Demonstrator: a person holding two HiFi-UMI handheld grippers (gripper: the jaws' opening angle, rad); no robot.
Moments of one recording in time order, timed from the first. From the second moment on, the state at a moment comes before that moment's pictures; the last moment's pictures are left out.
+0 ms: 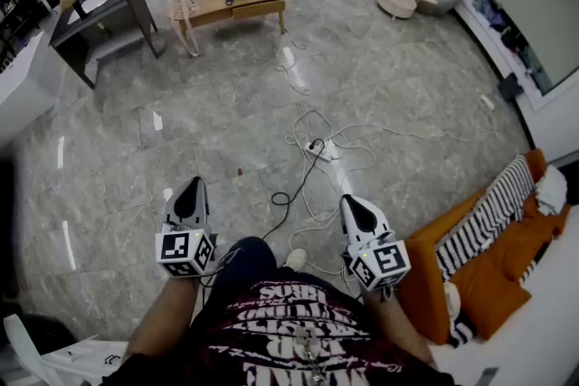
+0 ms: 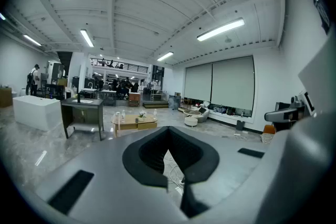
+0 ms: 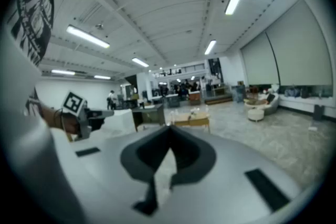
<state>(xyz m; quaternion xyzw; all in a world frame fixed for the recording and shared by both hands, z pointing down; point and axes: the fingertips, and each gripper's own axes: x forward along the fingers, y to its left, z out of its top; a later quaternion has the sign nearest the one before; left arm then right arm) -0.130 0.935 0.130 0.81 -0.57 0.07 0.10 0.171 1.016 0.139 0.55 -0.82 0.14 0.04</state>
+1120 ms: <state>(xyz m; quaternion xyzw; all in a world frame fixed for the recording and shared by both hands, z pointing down) -0.114 0.949 0.102 0.80 -0.59 0.09 0.06 0.178 0.989 0.145 0.50 -0.84 0.21 0.00</state>
